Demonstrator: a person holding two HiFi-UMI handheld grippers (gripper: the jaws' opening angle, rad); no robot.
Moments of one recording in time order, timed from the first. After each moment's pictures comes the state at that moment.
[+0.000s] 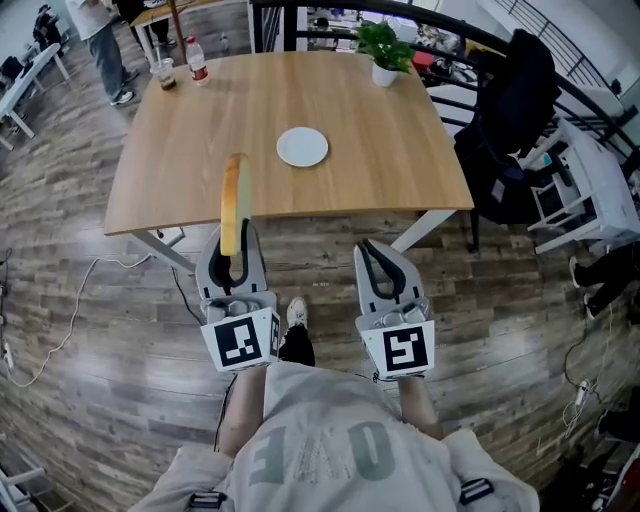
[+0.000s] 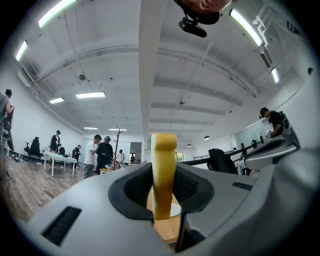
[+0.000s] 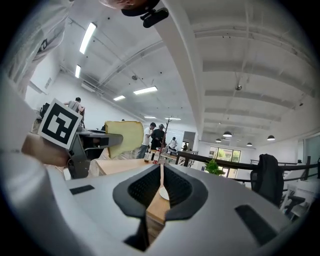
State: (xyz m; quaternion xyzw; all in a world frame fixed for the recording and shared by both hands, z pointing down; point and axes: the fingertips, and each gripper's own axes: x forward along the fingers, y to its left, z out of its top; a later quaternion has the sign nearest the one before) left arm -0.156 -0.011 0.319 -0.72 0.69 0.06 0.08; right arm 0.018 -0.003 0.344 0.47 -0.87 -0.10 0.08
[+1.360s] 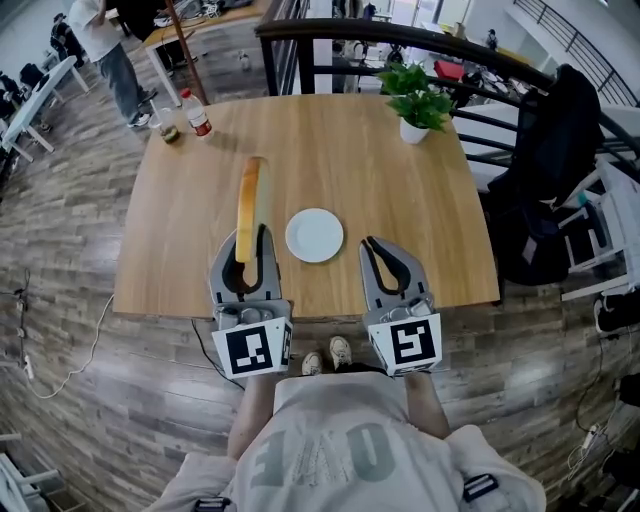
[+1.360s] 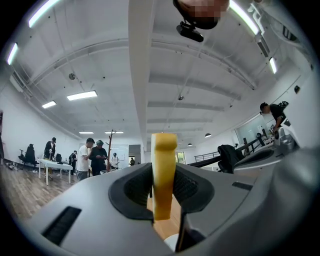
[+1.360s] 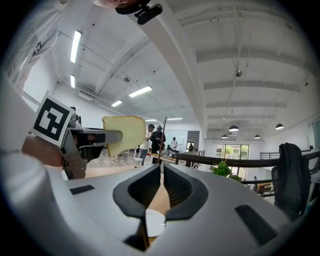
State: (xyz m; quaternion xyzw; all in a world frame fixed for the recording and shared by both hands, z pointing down) left arm -0.147 -0.256 0.279 -0.72 0.69 0.04 0.11; right arm 0.006 -0.273 0.325 0.44 -0.89 -0.07 0.04
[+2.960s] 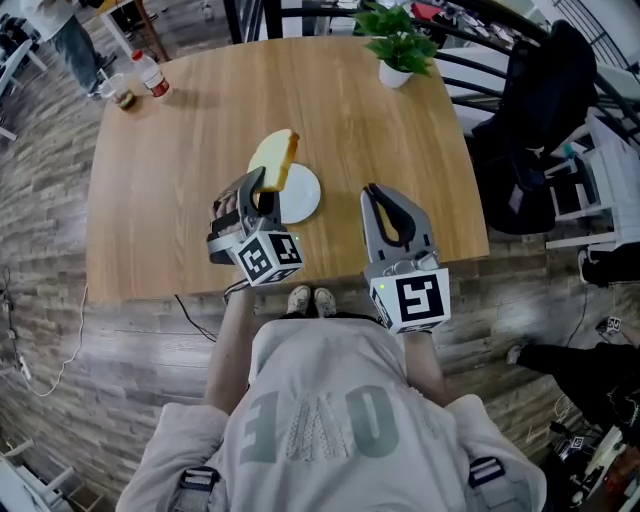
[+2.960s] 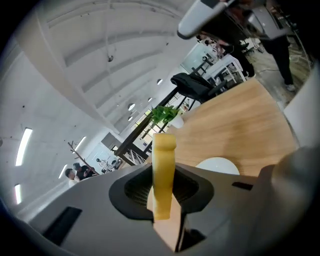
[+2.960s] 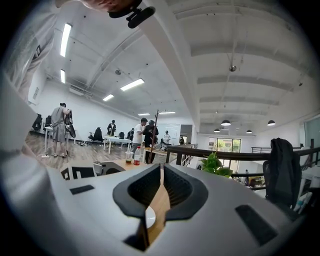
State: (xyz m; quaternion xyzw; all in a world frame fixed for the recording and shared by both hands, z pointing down) left arm -0.114 -0.375 0.458 -0.70 0.56 -0.39 0.22; right arm 0.036 -0.310 0.342 0.48 -0.87 -0.05 0.07
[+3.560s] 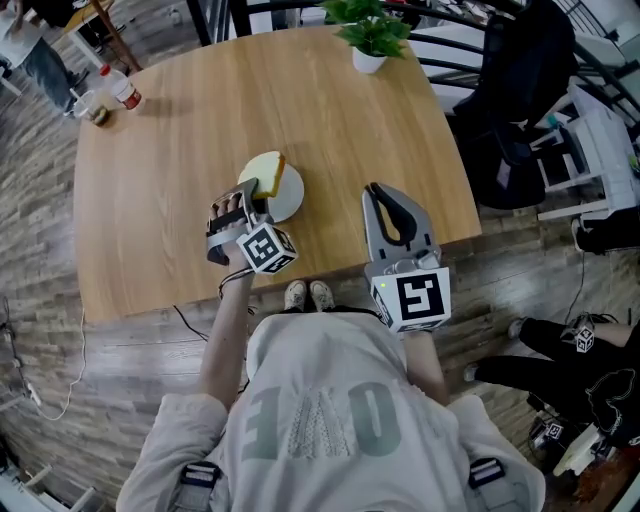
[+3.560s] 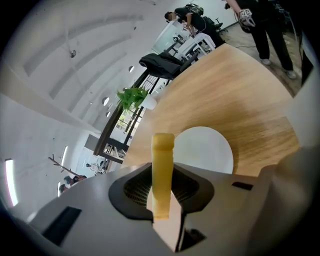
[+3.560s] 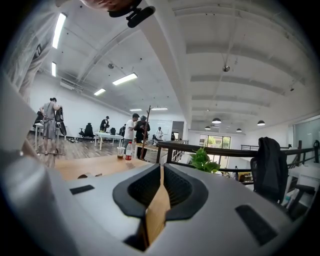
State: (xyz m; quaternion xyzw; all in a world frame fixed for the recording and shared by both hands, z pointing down) left arm -0.104 -0.388 0.563 -0.67 0.46 -0.53 0.23; right arm 0.067 -0.304 0.353 0.52 -0.85 -0.04 0.09
